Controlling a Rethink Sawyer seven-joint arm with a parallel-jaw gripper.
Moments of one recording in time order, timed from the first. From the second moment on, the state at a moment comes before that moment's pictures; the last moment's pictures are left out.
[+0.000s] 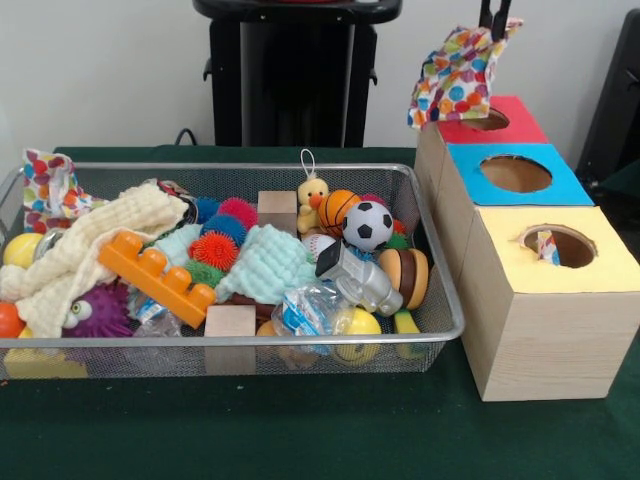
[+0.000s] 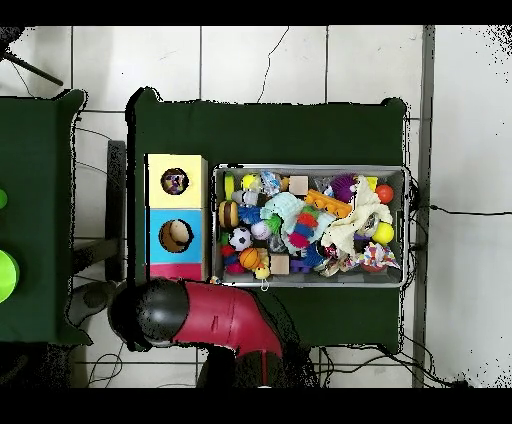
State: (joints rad) arm 0.02 -0.97 -0.02 2.07 0.22 0.80 1.81
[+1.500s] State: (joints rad) arm 0.14 -0.88 -0.02 2.10 0.20 0.67 1.81
